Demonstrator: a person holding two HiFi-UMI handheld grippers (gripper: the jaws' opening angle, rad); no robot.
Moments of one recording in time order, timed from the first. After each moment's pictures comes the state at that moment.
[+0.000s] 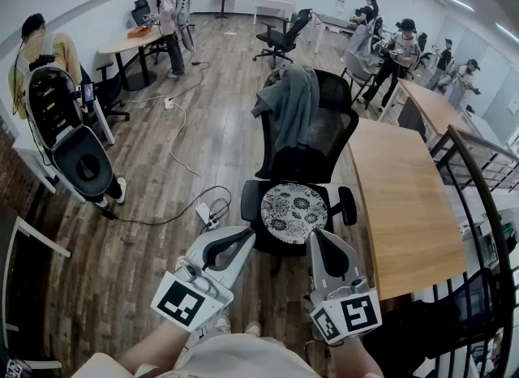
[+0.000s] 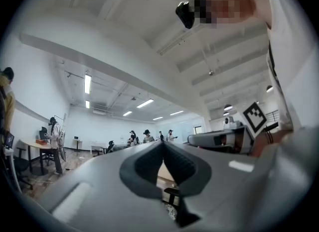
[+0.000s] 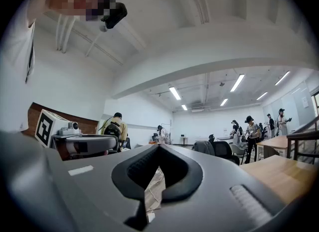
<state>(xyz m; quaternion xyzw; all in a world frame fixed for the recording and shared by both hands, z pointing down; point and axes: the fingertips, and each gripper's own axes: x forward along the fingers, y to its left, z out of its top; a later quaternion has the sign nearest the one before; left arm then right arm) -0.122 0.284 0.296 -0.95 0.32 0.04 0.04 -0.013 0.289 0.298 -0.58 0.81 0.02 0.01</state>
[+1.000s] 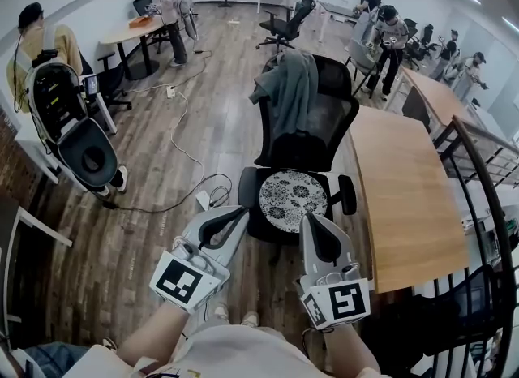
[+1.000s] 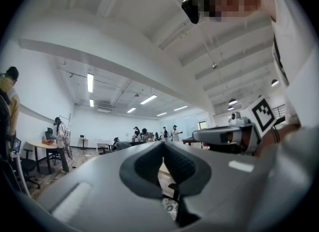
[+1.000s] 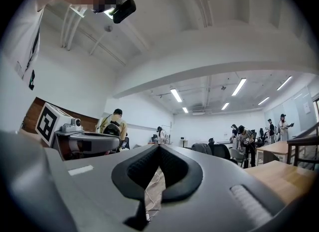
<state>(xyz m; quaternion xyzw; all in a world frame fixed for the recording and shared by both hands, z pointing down) -0.096 0.263 0.311 -0.94 0.35 0.02 0.07 0.011 0.280 0.310 -0.58 0.81 0.05 0.01</state>
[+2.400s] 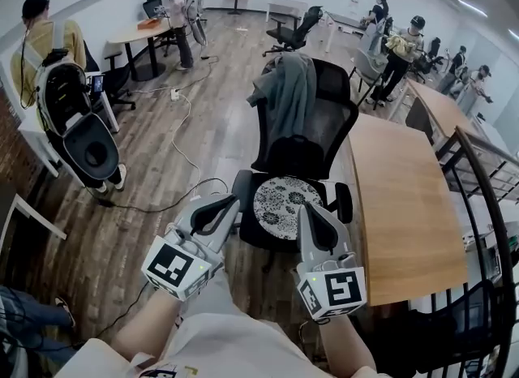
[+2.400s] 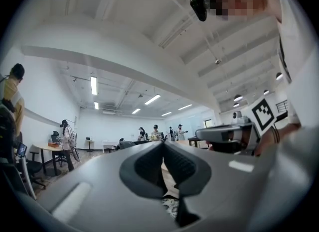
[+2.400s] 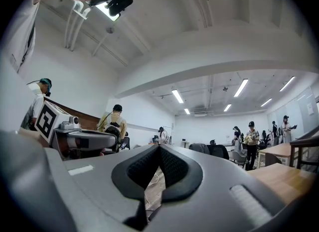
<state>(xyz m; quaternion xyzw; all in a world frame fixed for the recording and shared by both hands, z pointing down) -0.063 0.247 0.336 -0.92 0.38 0.02 0.08 0.059 0.260 0.337 -0.57 0.82 0.06 0.01</state>
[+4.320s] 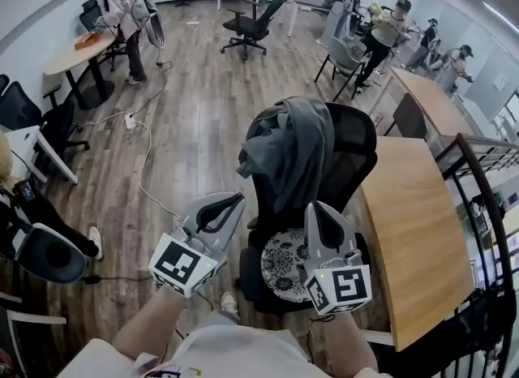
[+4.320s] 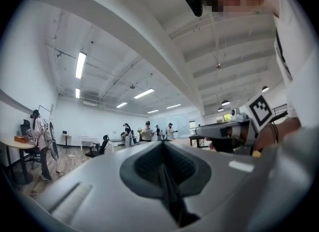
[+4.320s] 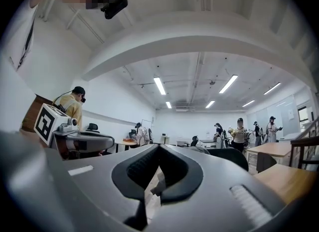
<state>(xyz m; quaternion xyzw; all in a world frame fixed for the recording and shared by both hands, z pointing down) -0.086 -0.280 0.341 -0.96 0.26 0.01 0.06 0.035 -0.238 0.334 -0.67 0.74 0.04 -0.01</state>
